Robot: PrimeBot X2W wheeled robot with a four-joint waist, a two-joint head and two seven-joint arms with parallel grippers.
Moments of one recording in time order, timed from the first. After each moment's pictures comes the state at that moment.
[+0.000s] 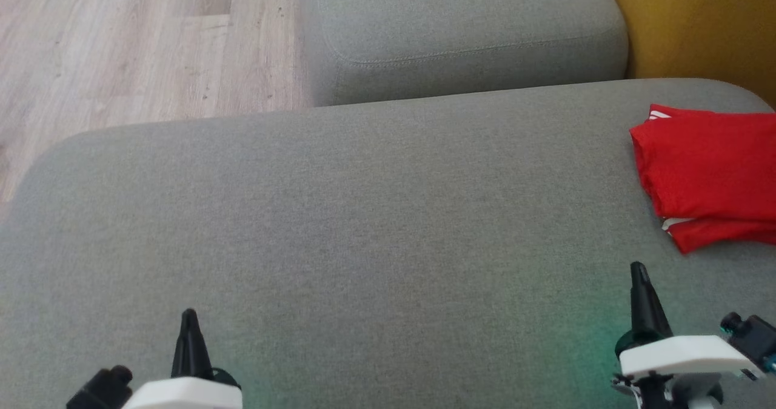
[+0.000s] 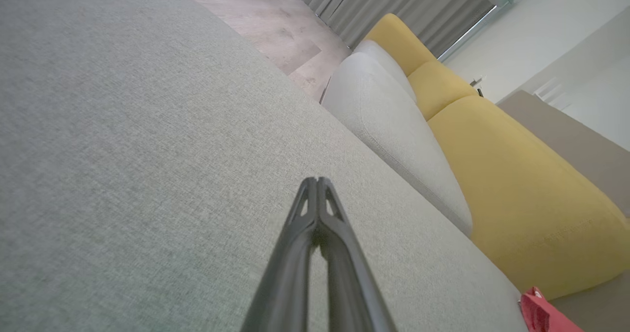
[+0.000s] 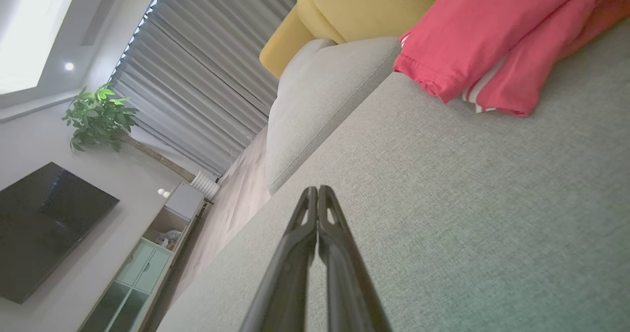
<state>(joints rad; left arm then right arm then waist) 0.10 0.07 -0.13 0.21 -0.87 0.04 -0.11 0.05 -0.06 0.04 0.29 0.86 0.13 -0.10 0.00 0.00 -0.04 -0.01</state>
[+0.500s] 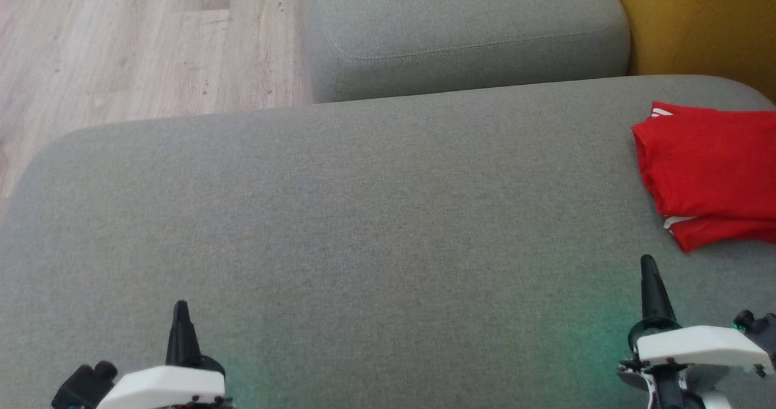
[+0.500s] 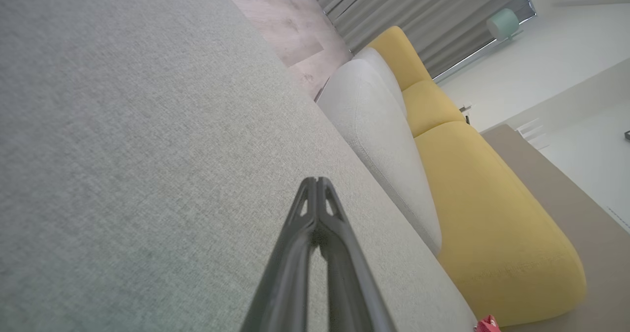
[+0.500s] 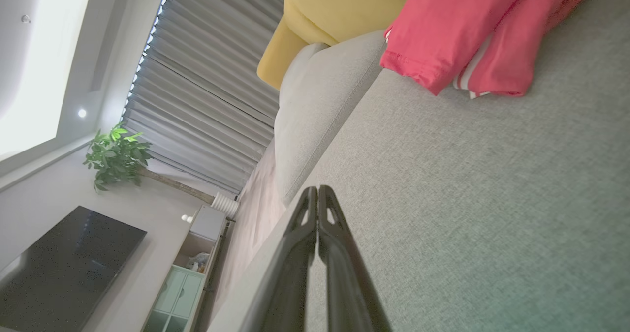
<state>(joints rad) 0.06 0.07 -0.10 0.22 -1.04 0.00 -0.07 0.02 -0.06 0.01 0.29 1.03 0.13 -0.06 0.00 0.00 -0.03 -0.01</state>
